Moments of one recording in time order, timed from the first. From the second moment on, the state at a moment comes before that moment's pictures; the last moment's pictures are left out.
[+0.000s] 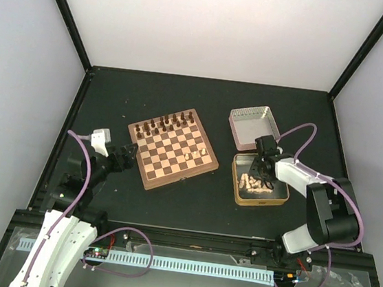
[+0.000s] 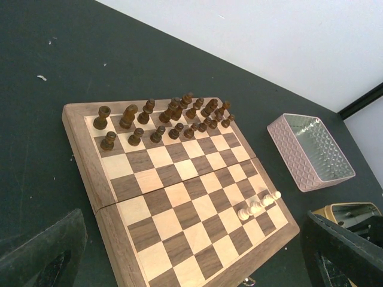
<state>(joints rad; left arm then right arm) -0.14 0.41 0.51 -0.49 0.19 -0.51 0.33 1.51 0.74 -0.46 0.20 0.62</state>
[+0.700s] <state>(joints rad) -0.14 0.41 0.51 -0.49 0.19 -0.51 0.32 1.62 0.83 -0.40 0.16 0.50</state>
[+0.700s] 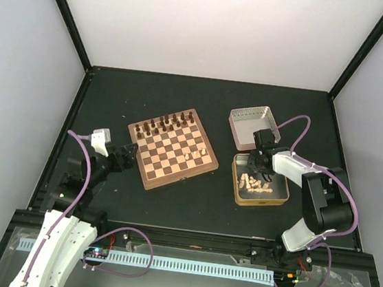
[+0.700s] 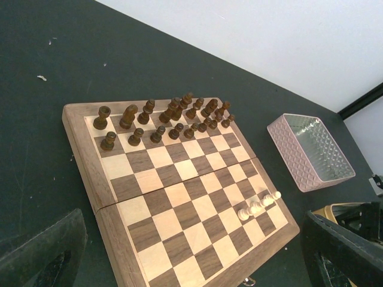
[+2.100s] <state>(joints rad) -0.53 0.50 0.34 -0.08 0.36 -0.65 0.88 1.42 0.87 0.03 -0.24 1.58</state>
